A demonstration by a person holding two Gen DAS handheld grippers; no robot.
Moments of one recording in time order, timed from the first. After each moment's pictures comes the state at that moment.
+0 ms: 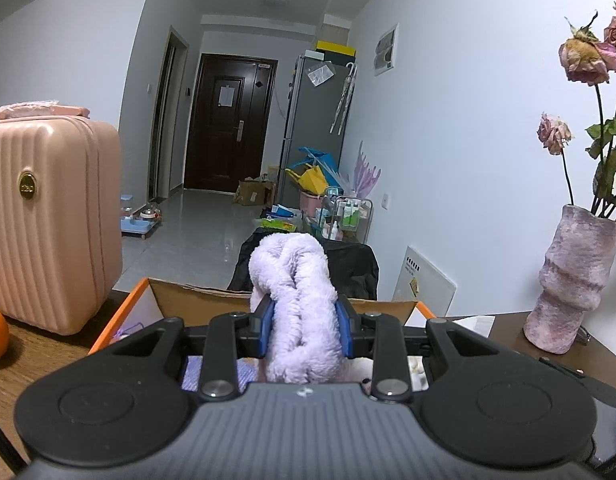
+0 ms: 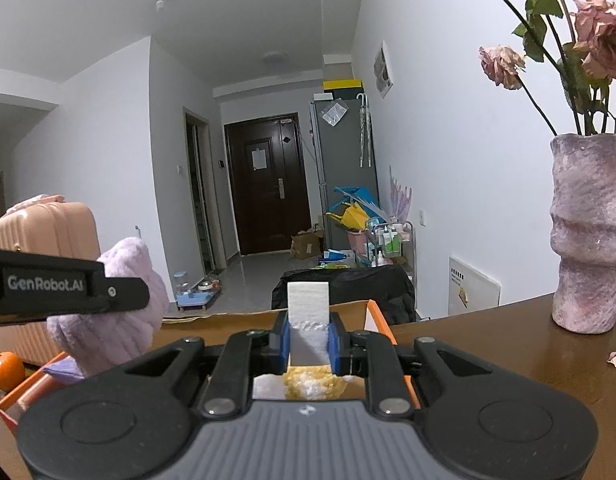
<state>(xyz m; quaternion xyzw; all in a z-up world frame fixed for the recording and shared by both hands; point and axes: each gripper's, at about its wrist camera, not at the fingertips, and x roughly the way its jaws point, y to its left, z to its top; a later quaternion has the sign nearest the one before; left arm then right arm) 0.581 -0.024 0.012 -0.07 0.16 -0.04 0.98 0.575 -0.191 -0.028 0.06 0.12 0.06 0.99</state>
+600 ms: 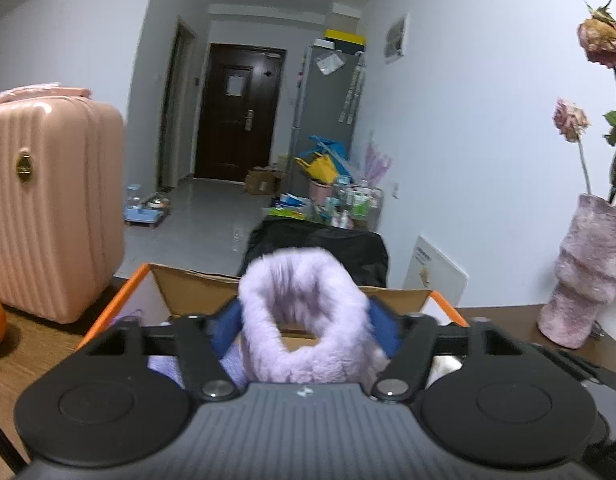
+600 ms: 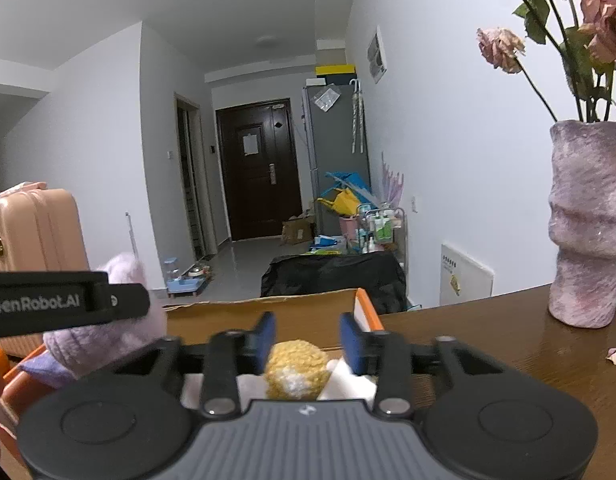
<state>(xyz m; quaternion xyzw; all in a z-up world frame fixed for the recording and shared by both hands) 0.592 -0.025 0.000 -0.07 0.18 -0.01 0.98 0.593 -0.194 -0.032 0.05 0.14 0.05 0.99</state>
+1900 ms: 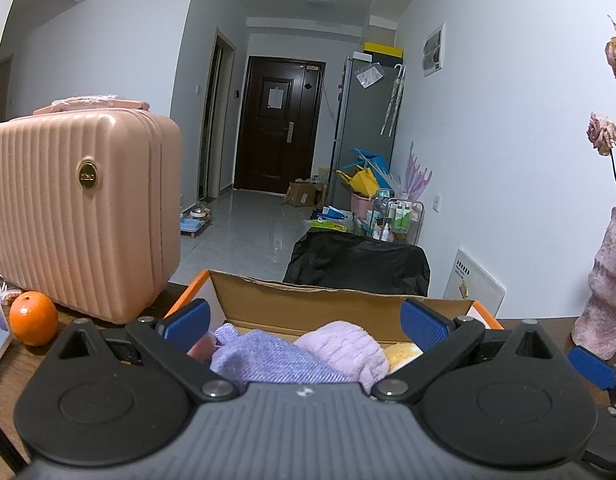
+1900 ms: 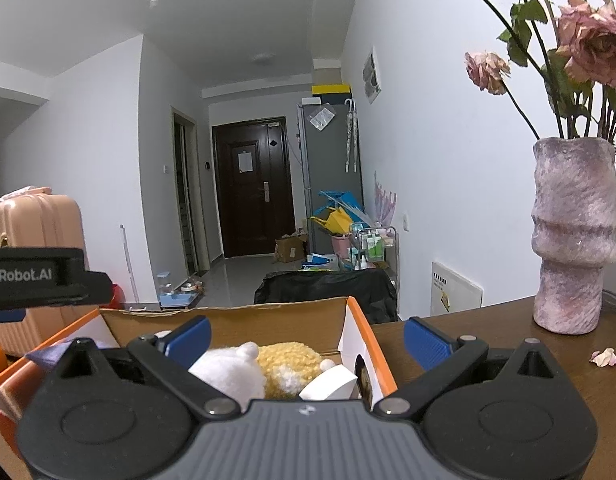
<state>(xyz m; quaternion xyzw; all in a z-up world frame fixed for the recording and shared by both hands) 0.576 -0.018 0.004 -0.07 0.16 0.05 0.98 0.569 -0.191 -0.037 0.04 0.11 0.03 0.99</state>
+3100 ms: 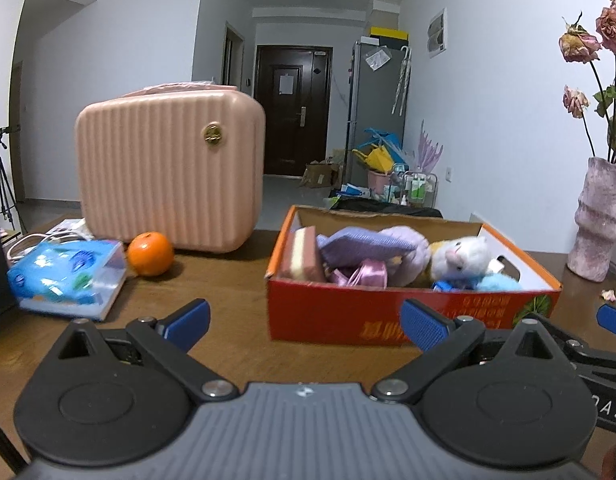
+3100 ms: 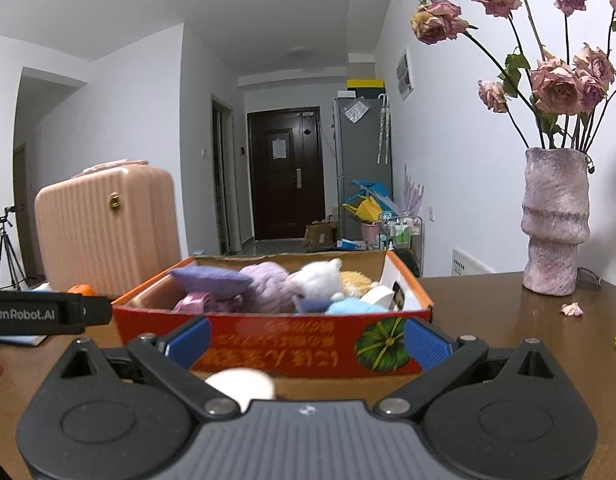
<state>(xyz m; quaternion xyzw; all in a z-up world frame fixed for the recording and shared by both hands) 0.410 0.042 -0.015 -0.04 0.20 0.06 0.98 0.409 -0.155 -0.037 0.02 0.13 0.08 0.99</state>
